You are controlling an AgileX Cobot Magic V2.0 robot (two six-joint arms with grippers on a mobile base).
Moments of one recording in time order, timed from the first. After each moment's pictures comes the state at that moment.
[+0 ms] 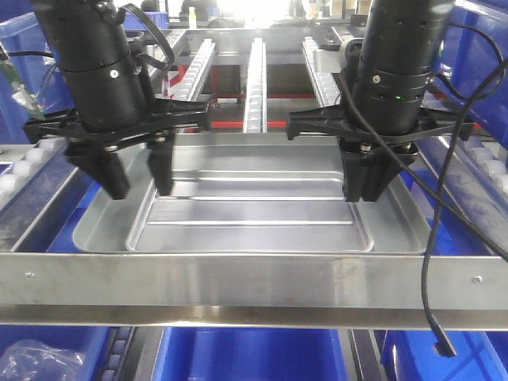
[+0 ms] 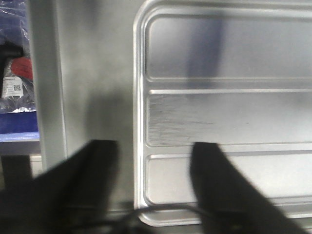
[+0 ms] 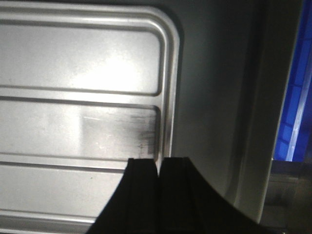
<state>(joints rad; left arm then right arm) -0.55 1.84 -1.34 0.07 0.77 -0.49 0.43 1.84 -1.31 -0.10 0.77 0.52</state>
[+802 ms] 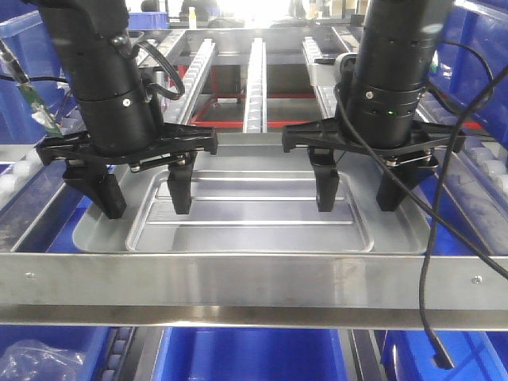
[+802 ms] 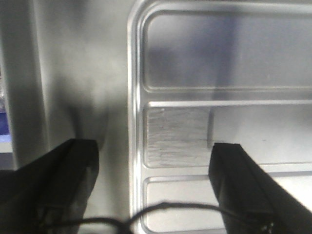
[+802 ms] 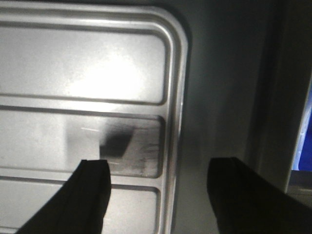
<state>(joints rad) -0.55 1.90 -1.35 0.07 0.73 -0.49 0.43 1.88 -1.31 -0.10 0.74 0.52</state>
